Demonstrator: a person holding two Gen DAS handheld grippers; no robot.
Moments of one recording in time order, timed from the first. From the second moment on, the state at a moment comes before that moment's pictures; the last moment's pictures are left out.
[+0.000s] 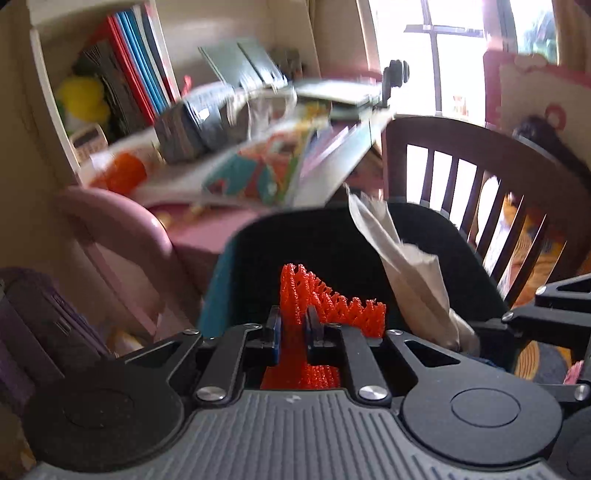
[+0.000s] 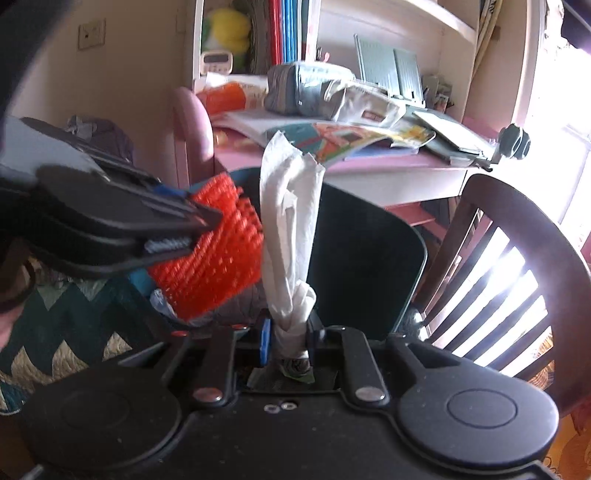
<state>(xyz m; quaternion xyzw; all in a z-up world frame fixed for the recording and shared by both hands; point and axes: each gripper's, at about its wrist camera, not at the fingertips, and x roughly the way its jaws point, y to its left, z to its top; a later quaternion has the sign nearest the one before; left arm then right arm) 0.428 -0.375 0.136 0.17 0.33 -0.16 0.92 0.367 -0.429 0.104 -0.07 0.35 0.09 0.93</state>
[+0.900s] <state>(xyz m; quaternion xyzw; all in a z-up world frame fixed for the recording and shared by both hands) 0.395 -0.364 0.146 0.17 0.34 -0.19 0.91 0.333 -0.432 0.130 -0.07 0.32 0.09 0.94</state>
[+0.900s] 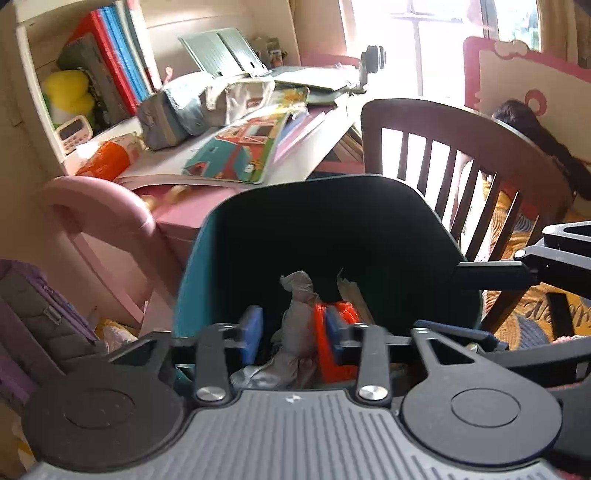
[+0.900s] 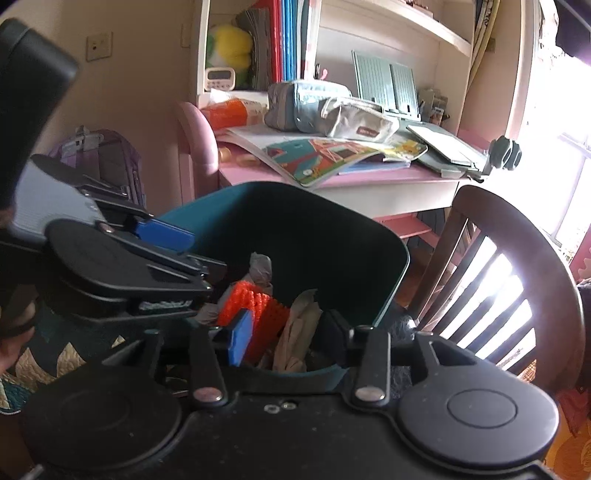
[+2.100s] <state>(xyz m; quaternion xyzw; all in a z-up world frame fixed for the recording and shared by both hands) 0.193 -0.034 0.167 0.04 0.28 -0.07 0.96 0.211 -0.167 0.112 -0.12 0.31 0.33 0.88</state>
